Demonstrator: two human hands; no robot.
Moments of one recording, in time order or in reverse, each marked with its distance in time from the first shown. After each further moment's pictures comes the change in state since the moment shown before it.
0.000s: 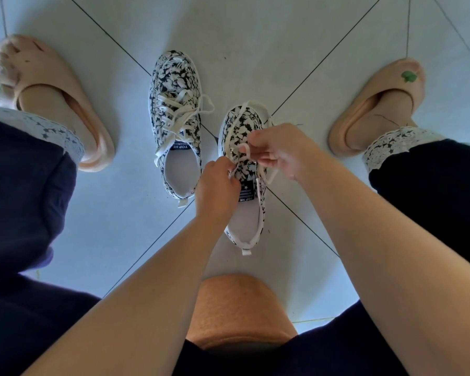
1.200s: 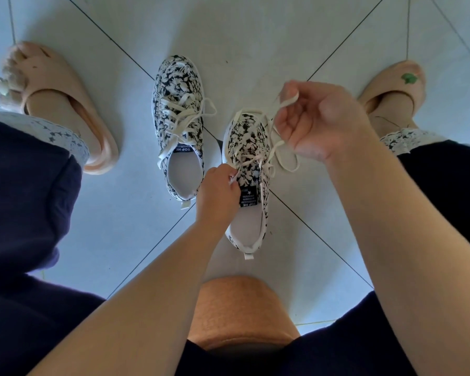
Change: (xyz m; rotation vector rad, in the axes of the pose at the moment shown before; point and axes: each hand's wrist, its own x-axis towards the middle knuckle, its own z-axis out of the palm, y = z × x) left_hand -0.006 -0.004 -0.003 -0.037 -0.050 -0.020; right_hand -0.032 -0.023 -0.036 1.125 -0.169 -0.060
